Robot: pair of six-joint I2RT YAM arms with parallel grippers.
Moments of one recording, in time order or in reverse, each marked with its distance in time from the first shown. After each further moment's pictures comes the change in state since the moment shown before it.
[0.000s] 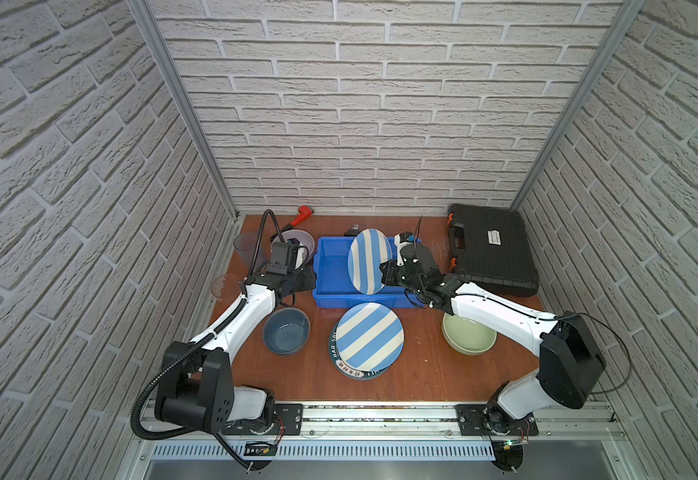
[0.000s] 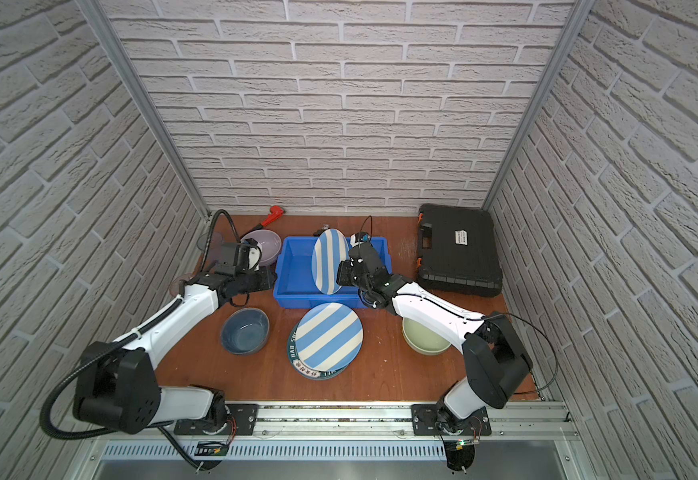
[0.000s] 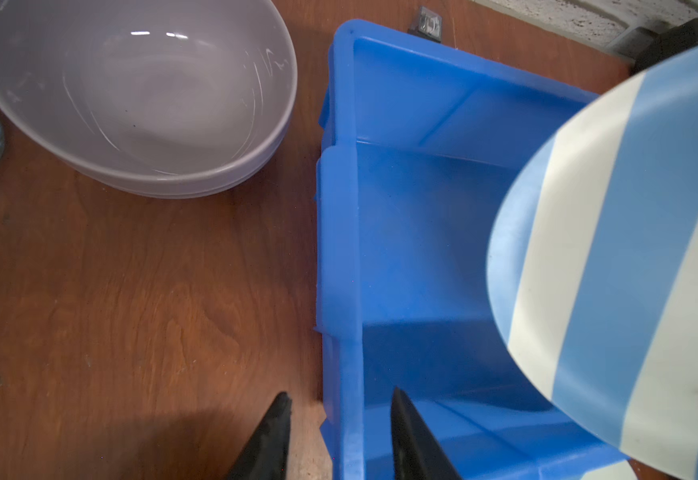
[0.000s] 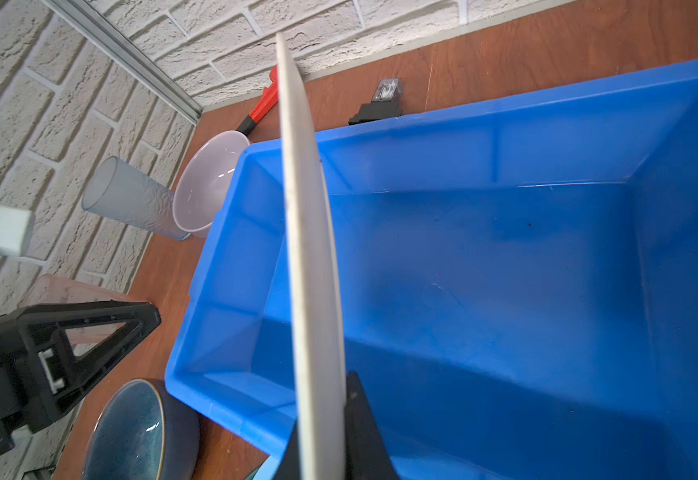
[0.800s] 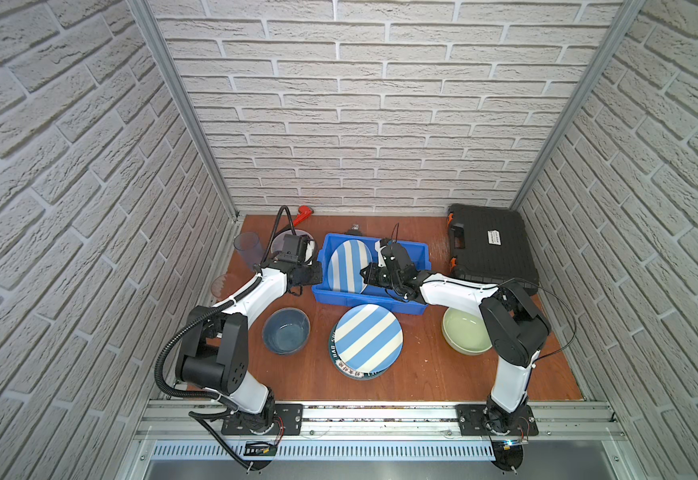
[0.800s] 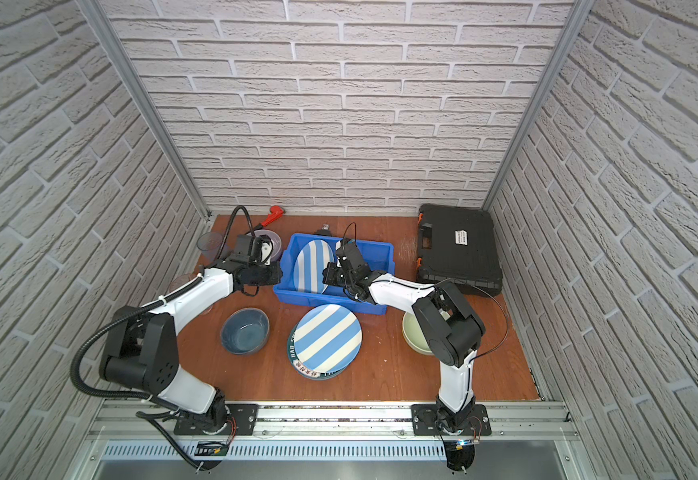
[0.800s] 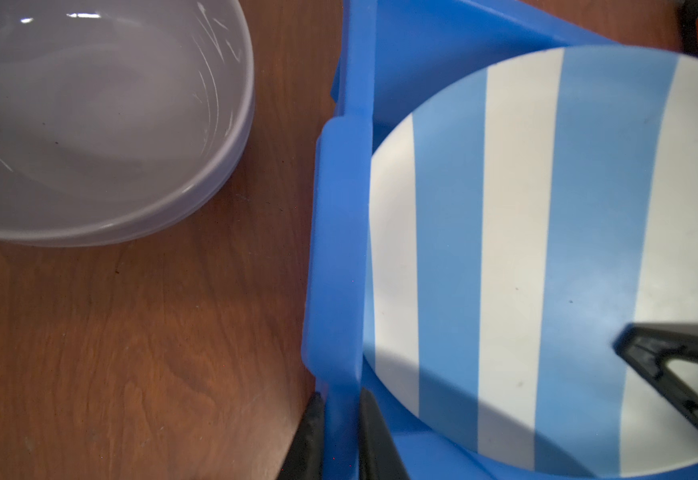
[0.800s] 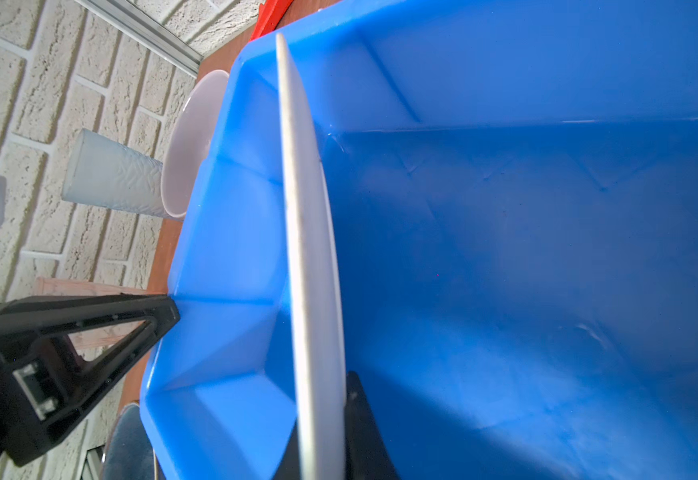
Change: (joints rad) left arm -0.027 0.195 0.112 0.008 0.010 0.035; right arm -0.027 0.324 0.100 0.185 -0.214 0.122
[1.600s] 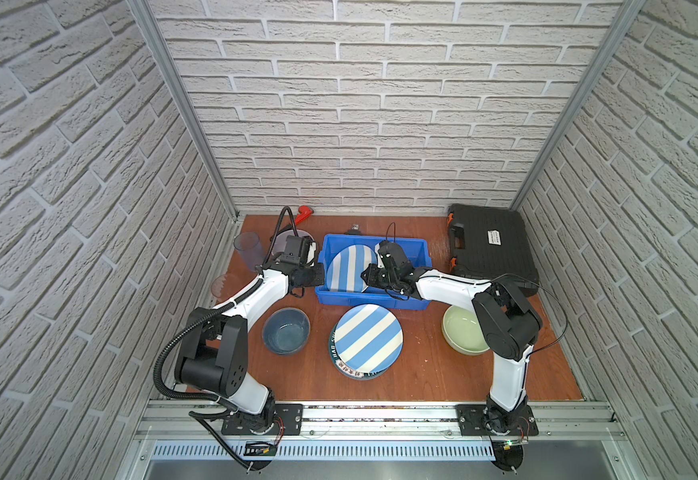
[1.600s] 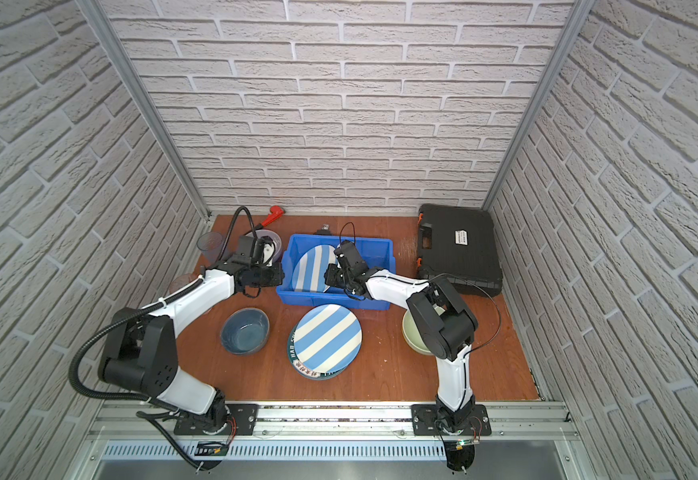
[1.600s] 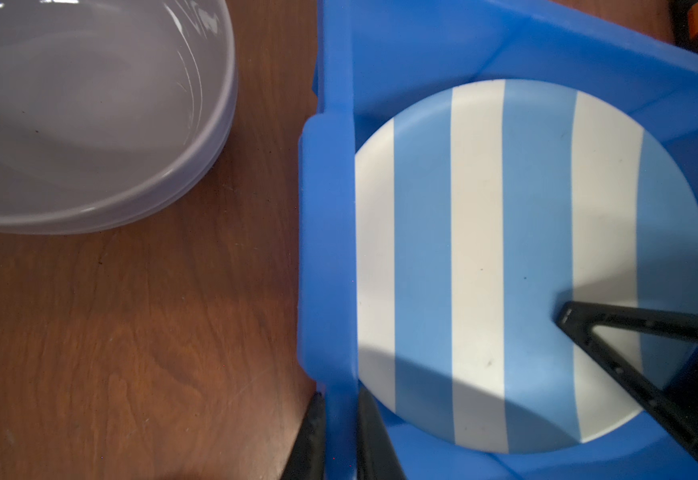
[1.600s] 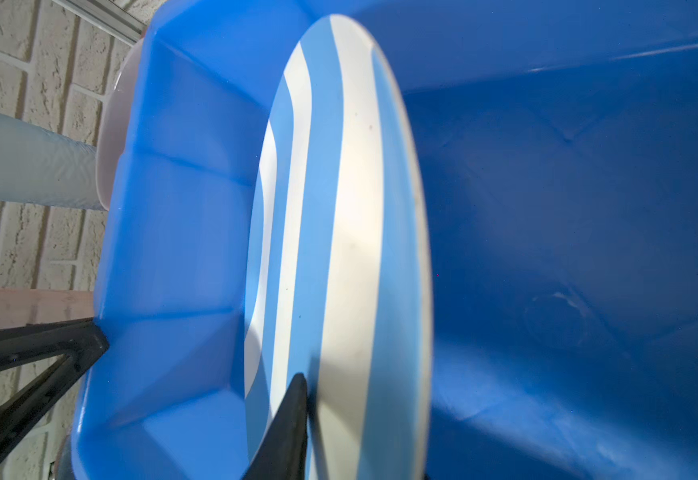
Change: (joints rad) left arm -0.022 -0.017 -0.014 -0.005 -0.002 -0.015; right arm -0.011 0.054 0.075 -0.146 0.024 -0.034
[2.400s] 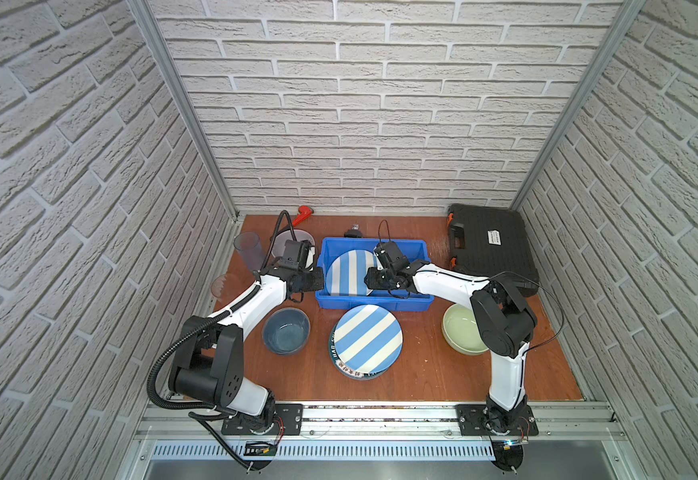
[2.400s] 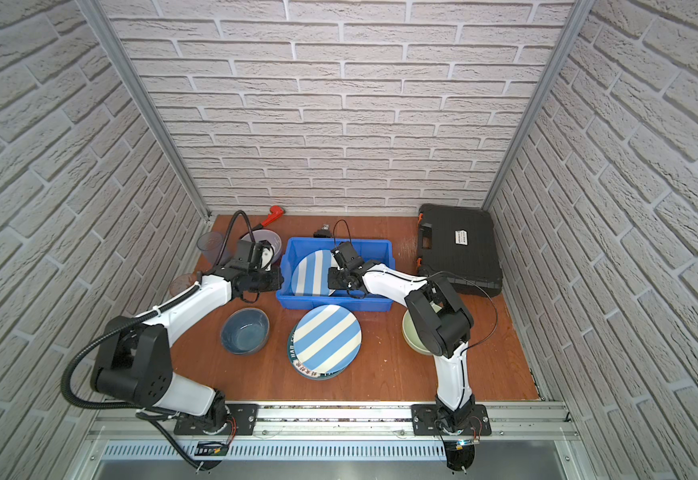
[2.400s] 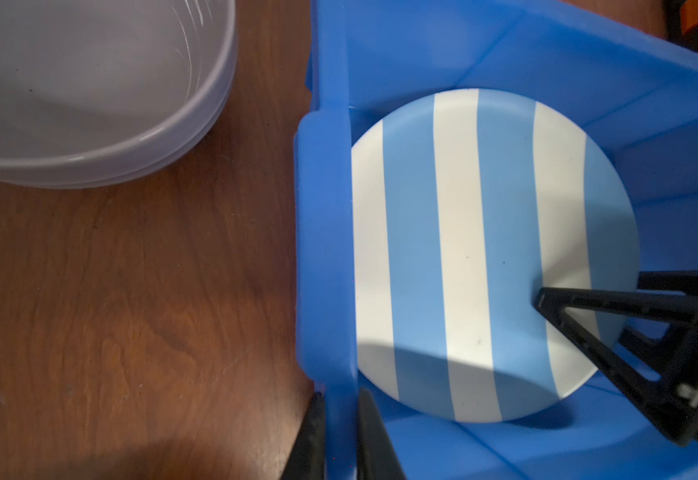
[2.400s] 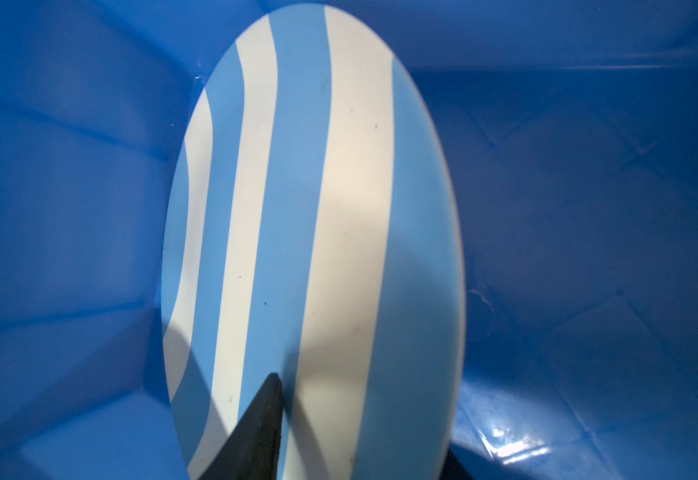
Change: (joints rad) left arm -0.007 -0.055 -0.051 -0.006 0.005 -0.026; right arm 0.001 0.034 0.092 -0.238 0.075 -0.150
